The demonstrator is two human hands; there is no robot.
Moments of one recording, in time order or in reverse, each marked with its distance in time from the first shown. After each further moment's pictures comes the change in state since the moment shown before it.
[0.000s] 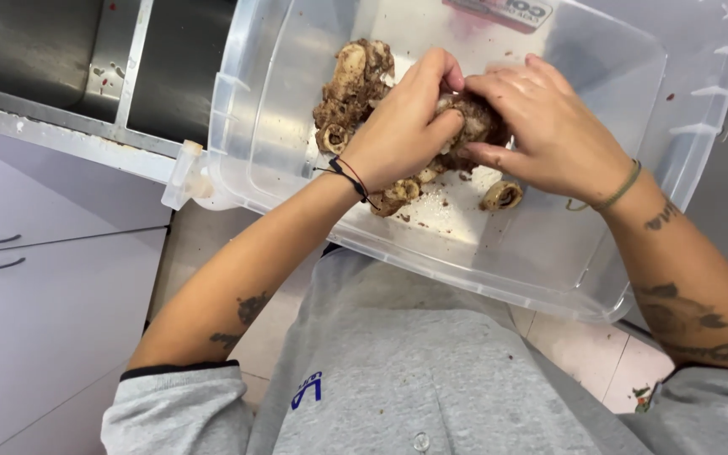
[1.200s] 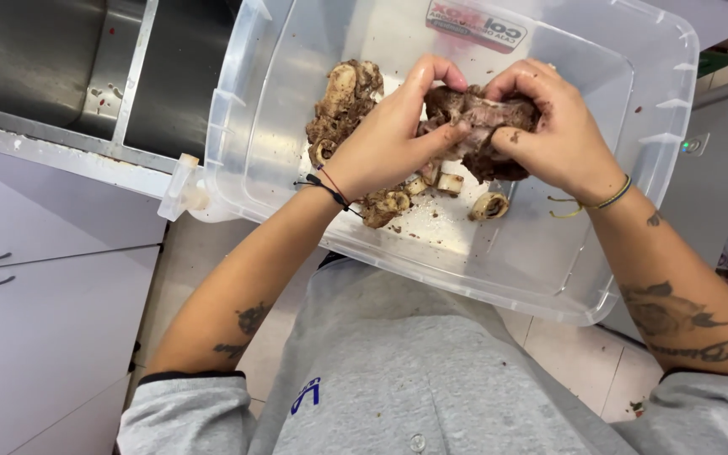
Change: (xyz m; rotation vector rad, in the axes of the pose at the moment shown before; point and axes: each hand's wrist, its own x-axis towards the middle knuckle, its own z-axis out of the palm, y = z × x) left_hand -0.006 0.012 -0.009 -0.104 -0.069 0.109; right_hand -0.014 0.015 0.001 0.435 0.309 0.193
